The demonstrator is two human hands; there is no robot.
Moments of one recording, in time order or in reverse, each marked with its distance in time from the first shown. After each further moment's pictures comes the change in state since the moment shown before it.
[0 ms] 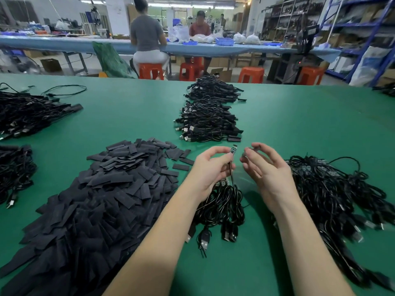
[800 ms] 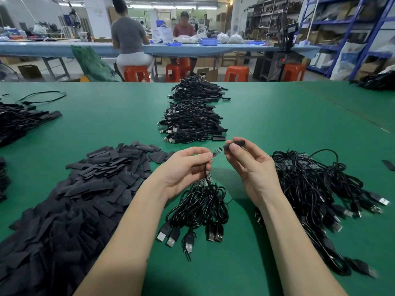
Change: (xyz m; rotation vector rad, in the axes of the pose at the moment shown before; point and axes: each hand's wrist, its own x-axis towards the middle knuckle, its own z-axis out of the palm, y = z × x) left_hand -0.002 0.020 -0.024 -0.002 -0.227 -0.083; right_hand 0.001 -0.007 0.001 0.111 -0.145 -0.063
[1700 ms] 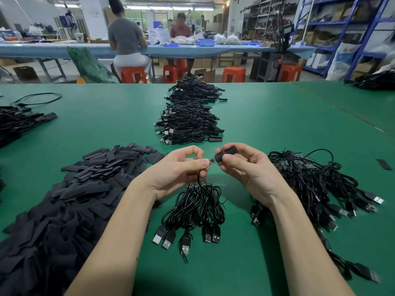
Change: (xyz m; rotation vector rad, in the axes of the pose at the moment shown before) left_hand -0.007 0.005 -0.015 0.131 -0.282 0.069; right_hand -0.008 -0.022 -0.002 -0.148 -0.287 0.130
